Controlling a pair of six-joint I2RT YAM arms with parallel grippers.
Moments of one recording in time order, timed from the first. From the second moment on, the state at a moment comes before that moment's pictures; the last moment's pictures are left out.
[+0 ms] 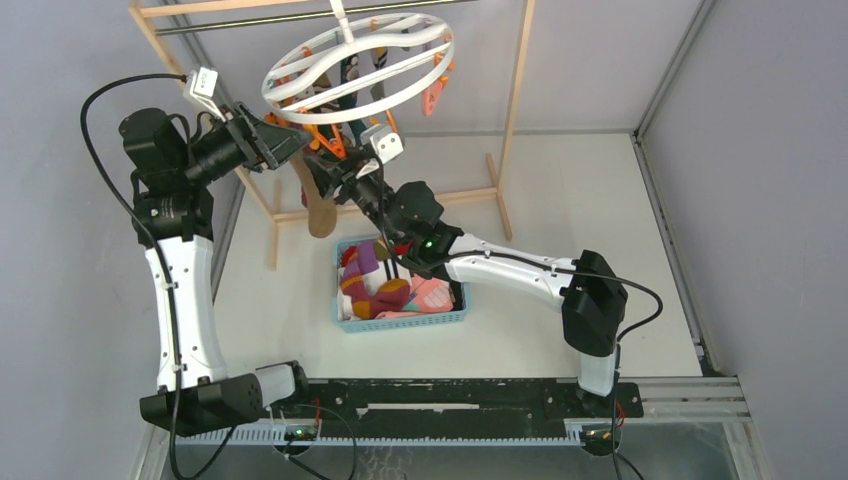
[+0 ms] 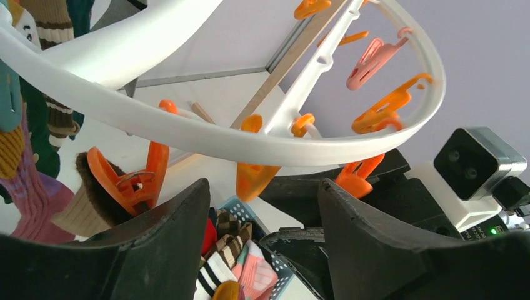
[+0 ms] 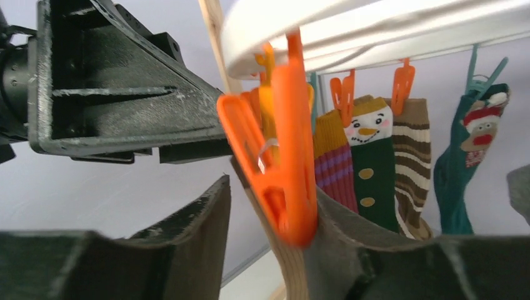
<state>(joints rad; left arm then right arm) 0.21 1.20 1.57 -0.43 0.97 -0.49 1.09 1.87 1.63 0.68 0.24 0.11</state>
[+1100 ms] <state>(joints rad) 0.21 1.20 1.57 -0.38 1.00 -0.47 1.10 2.02 1.69 0.89 0.43 -0.16</state>
